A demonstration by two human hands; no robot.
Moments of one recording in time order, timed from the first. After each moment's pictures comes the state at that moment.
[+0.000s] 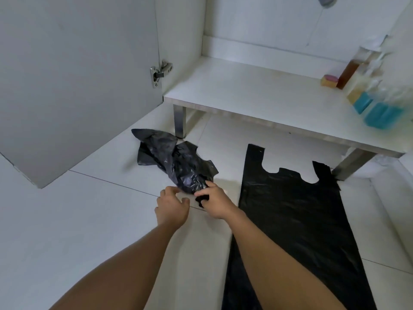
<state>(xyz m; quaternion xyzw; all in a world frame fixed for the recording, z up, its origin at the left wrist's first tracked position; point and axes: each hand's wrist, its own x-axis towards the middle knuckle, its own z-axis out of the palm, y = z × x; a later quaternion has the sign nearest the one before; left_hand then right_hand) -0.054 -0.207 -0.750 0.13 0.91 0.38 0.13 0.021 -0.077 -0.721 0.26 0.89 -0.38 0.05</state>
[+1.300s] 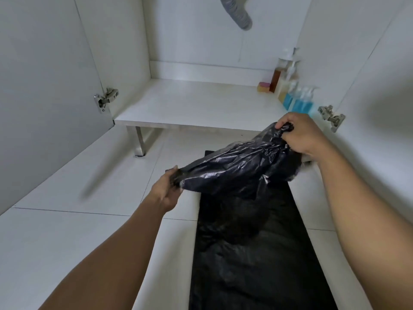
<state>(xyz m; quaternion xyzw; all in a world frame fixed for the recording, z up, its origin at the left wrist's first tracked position) -0.016 -0.124 -0.637 -0.05 0.49 0.73 0.48 0.220 0.076 -0.474 0.44 0.84 -0.23 -0.23</state>
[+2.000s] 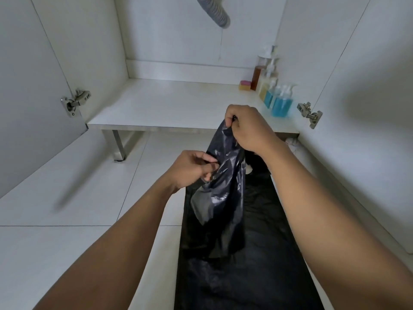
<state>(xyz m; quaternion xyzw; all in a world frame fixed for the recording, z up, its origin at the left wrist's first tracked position) 0.038 -0.068 -0.566 0.45 0.64 0.50 0.38 0.171 0.062 -0.482 0.28 0.91 -0.14 -0.29</state>
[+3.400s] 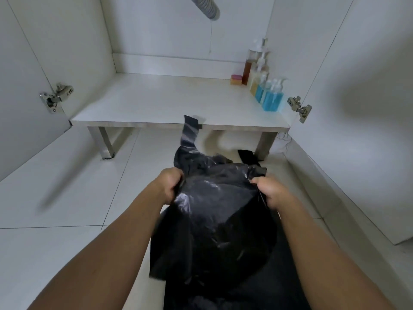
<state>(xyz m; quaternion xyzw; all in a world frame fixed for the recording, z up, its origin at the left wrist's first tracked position) 0.042 -0.064 -0.608 0.10 0.65 0.55 0.51 0.261 0.087 -0.636 0.54 0.53 -0.62 -0.22</state>
